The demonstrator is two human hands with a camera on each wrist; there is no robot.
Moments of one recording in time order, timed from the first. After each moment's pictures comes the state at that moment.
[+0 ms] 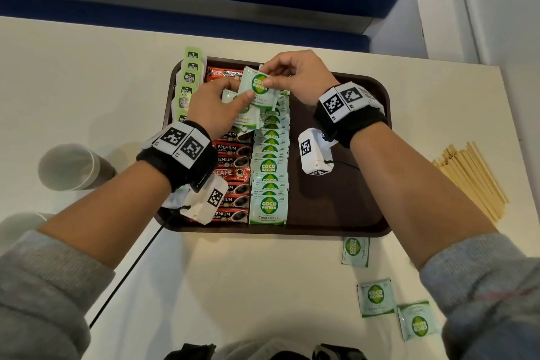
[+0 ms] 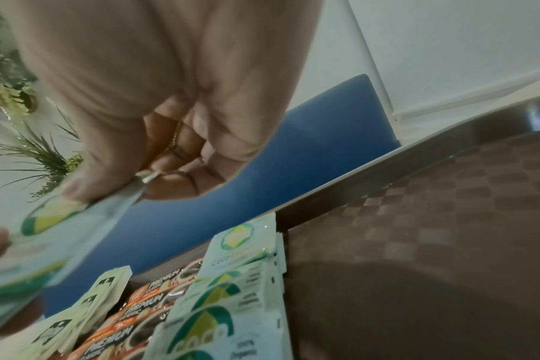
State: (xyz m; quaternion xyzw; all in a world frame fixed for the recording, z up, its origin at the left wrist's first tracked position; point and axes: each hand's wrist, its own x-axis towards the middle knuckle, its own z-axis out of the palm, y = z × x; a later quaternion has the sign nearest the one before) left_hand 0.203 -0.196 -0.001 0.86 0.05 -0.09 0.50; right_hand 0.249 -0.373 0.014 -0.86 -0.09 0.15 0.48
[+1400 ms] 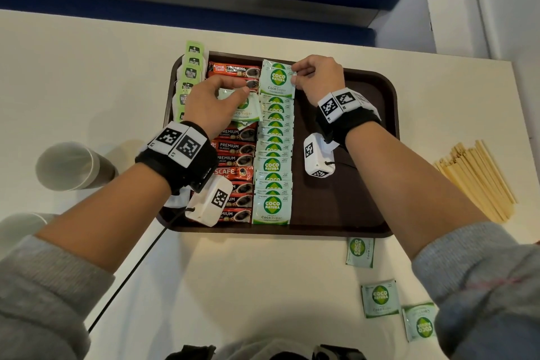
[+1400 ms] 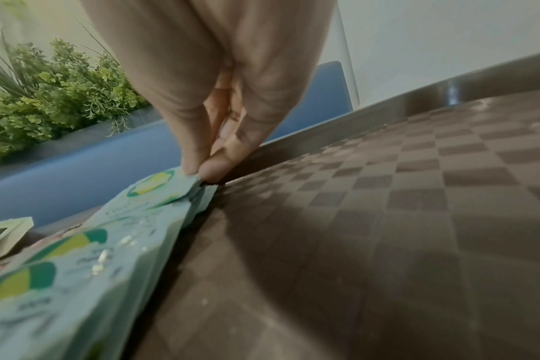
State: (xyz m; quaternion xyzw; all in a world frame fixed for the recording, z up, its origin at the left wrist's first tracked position) left_hand 0.204 -0.192 -0.012 0.82 0.11 -0.09 0.55; right_hand 0.256 -0.386 -0.022 -0.92 0.11 0.07 0.38
